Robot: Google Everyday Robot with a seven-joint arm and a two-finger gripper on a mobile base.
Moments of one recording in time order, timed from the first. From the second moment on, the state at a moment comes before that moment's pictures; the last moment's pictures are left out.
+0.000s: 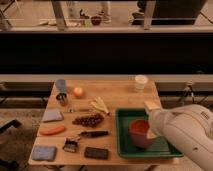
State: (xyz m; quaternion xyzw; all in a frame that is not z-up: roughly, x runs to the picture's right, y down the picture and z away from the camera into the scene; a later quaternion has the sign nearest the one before) arm 0.189 0.124 0.613 -0.05 -0.06 -0.04 1.00
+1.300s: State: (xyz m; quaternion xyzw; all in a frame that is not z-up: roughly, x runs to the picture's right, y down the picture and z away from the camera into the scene) arm 0.187 0.126 0.617 -0.05 -0.07 -0.03 1.00
